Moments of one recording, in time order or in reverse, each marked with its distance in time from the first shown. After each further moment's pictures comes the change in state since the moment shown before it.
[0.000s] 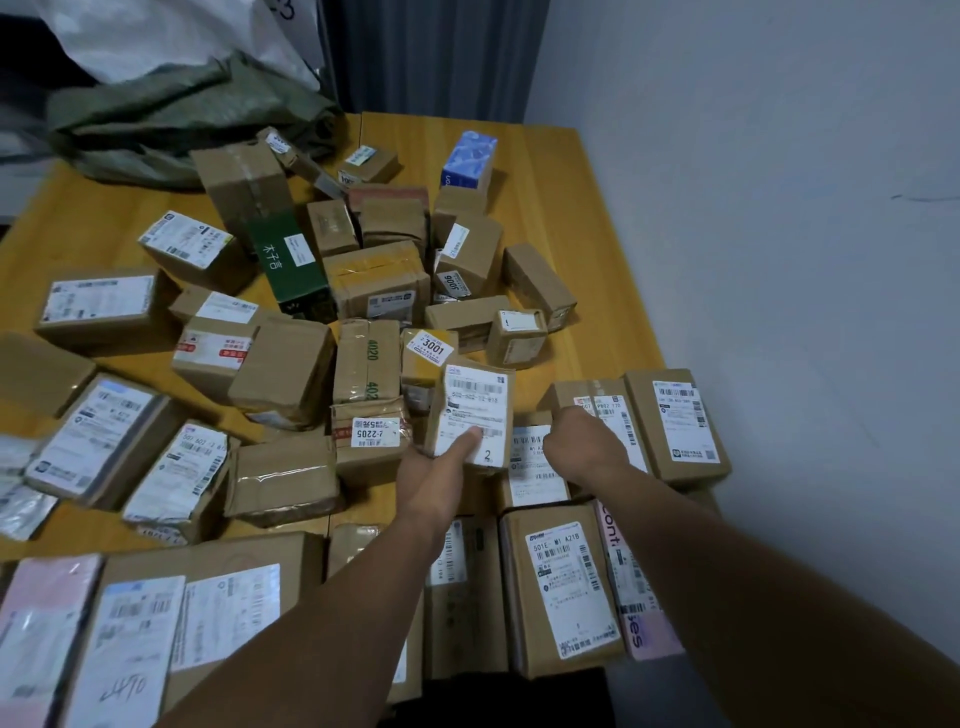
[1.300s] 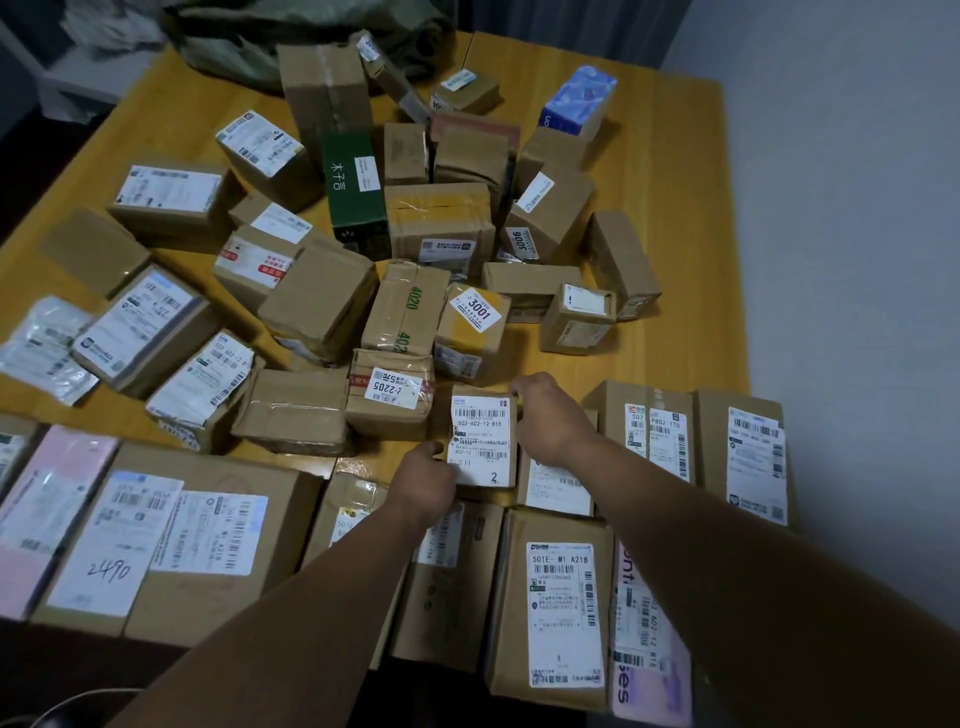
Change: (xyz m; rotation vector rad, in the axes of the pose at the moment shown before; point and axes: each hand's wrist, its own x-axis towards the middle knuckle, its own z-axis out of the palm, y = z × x) left_hand 0.035 -0.040 -0.009 0.314 0.121 -0.156; right_hand 0.065 -0.034 0.043 -0.206 -0.257 -0.507
